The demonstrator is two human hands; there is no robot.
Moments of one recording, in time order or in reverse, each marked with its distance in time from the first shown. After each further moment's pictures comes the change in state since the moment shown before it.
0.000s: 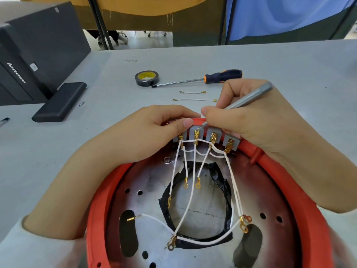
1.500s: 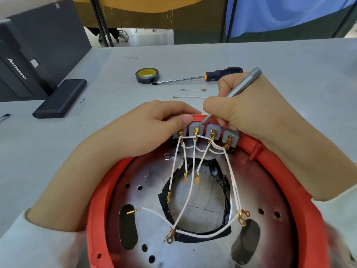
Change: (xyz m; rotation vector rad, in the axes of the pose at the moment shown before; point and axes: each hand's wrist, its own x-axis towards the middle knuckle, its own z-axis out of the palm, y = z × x) left_hand 0.000 0.003 -0.001 0.000 0.019 -0.013; right_hand 0.010 -0.004 0.004 -0.073 -0.018 0.046
